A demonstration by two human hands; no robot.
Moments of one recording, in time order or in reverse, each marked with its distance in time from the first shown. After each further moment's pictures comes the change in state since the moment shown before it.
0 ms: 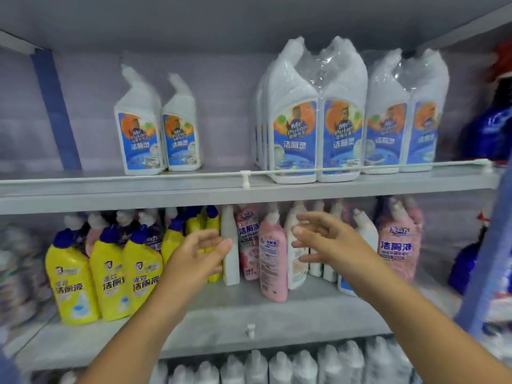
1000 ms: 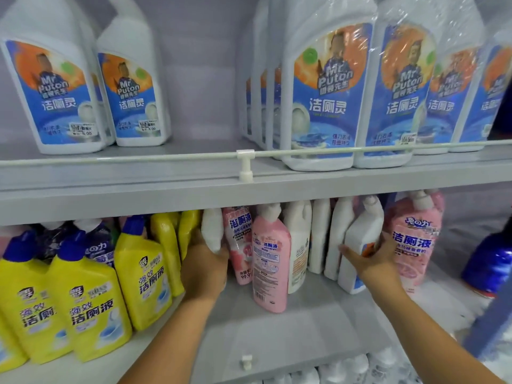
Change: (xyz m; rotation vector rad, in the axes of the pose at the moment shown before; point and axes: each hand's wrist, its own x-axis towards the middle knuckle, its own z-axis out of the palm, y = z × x) left_hand 0.175 -0.154 0.067 0.566 0.318 0.072; right_hand 0.124 0.194 -0.081 -0.290 0.721 0.192
